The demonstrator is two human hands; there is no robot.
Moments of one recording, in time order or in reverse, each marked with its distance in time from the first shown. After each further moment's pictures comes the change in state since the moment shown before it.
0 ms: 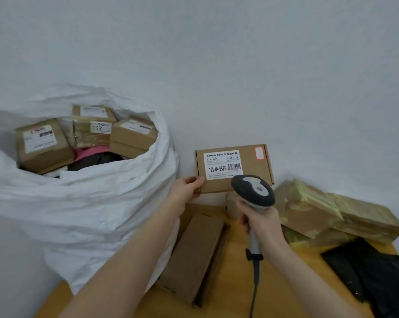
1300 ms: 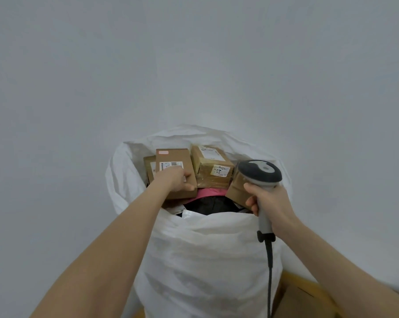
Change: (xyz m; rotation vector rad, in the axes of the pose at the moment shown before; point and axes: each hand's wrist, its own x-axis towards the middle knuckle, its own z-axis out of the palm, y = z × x) left_hand 0.035 0.147 -0.349 1.484 0.262 0.039; right_hand 0.052 -0.116 0.289 0.029 -0.326 -0.175
